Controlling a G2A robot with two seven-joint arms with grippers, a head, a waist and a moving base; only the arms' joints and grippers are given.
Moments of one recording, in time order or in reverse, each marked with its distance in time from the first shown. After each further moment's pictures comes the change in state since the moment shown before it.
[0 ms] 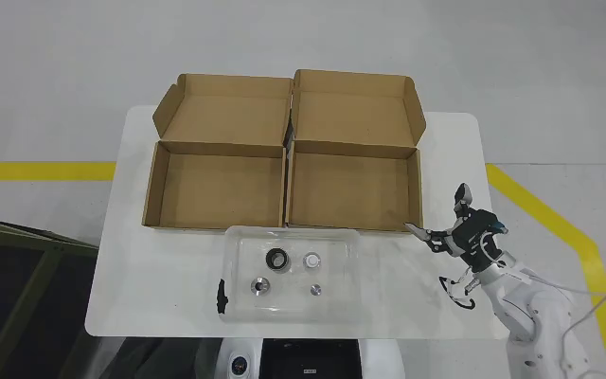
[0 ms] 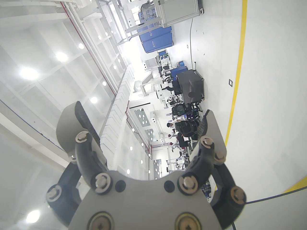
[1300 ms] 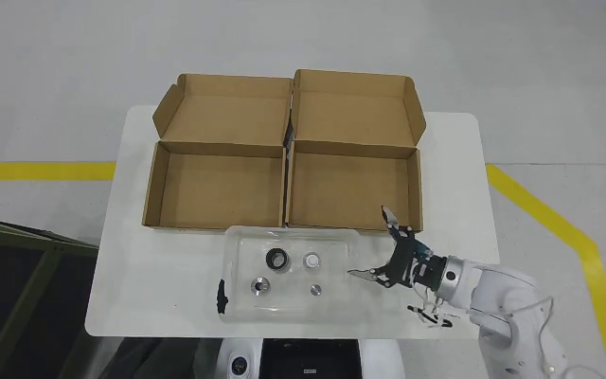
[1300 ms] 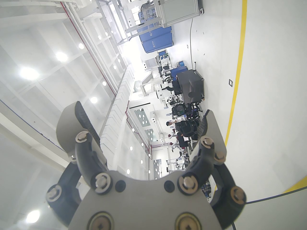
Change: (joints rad) left arm 0.000 0.000 0.000 0.000 0.000 0.000 0.000; right arm 0.048 0.028 -0.241 -0.175 0.065 -0.254 0.303
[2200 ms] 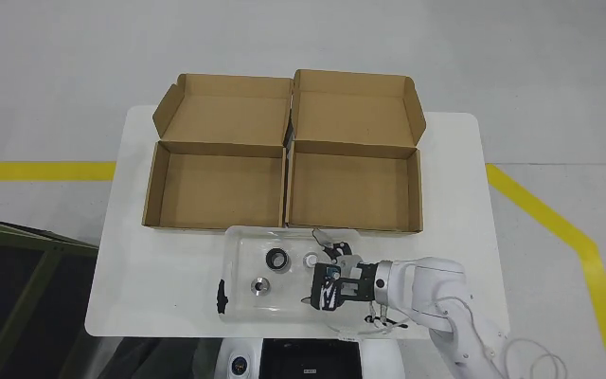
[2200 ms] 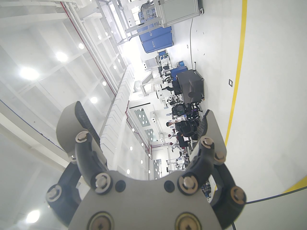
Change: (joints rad) left arm 0.000 0.000 0.000 0.000 0.000 0.000 0.000; right arm 0.193 0.007 -0.376 0.049 -0.079 0.033 0.247
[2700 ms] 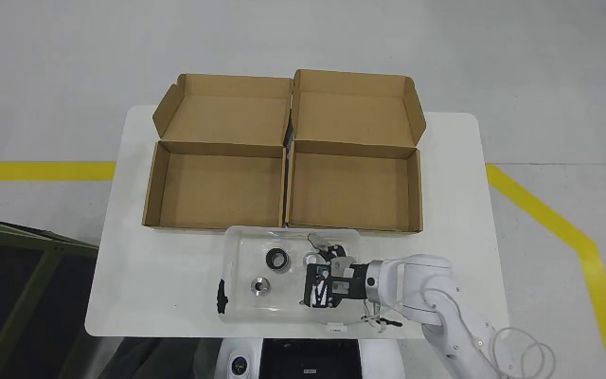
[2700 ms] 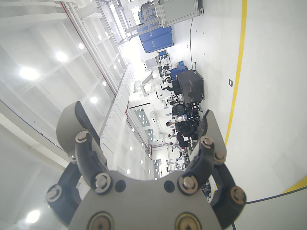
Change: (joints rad) left arm 0.000 0.000 0.000 0.000 0.000 0.000 0.000; right arm 0.042 0.010 -0.055 0.060 0.036 0.016 0.055
